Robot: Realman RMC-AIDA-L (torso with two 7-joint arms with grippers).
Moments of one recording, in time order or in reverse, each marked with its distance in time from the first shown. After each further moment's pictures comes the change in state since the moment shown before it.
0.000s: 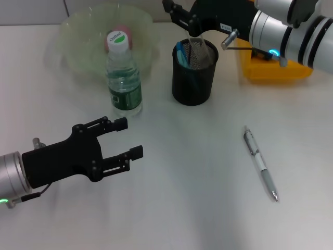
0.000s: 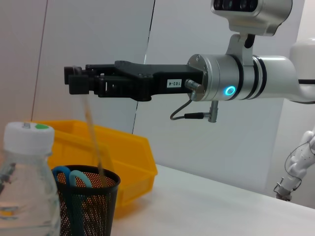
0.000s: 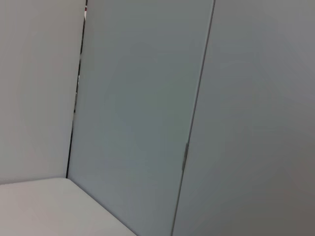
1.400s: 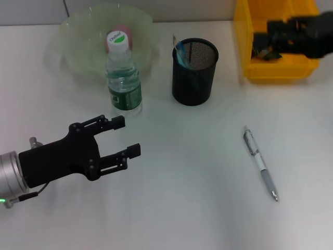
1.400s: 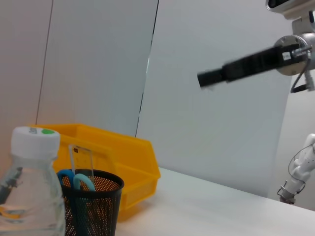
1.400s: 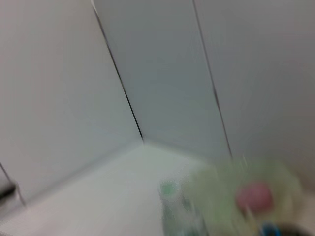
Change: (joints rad) left arm 0.006 -0.001 -0.012 0.010 0.000 0.008 -0.003; right arm -0.135 -0.028 0.644 -0.530 -0.563 -1.030 0.960
